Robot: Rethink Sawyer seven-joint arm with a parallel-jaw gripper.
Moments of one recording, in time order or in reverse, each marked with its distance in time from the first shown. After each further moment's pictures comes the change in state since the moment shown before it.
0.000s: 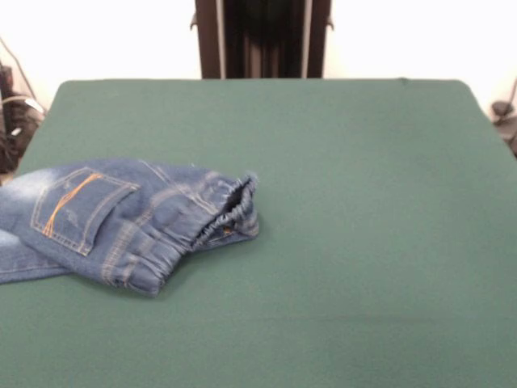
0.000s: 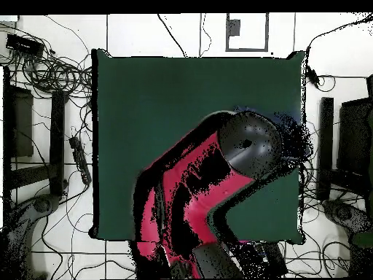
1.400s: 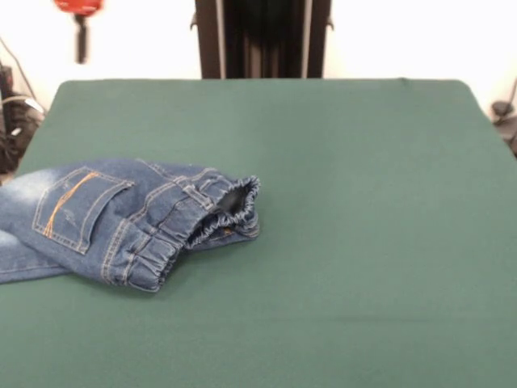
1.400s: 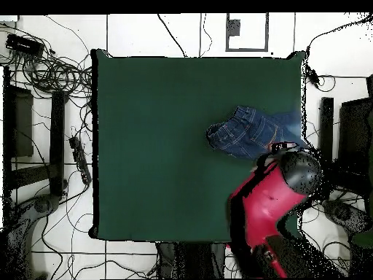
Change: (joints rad) arm -0.121 0.295 -0.300 0.132 -0.463 0.329 0.677
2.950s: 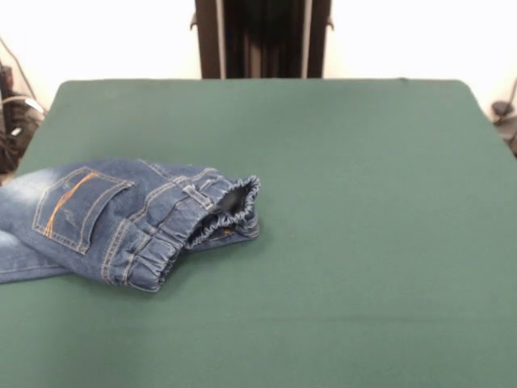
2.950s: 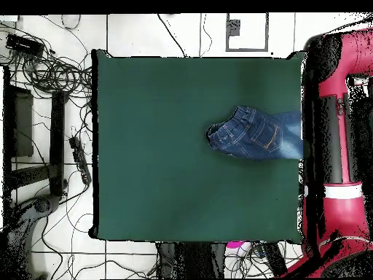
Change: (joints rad) arm -0.138 0.808 0.602 -1.278 -0.423 -0.850 -0.679
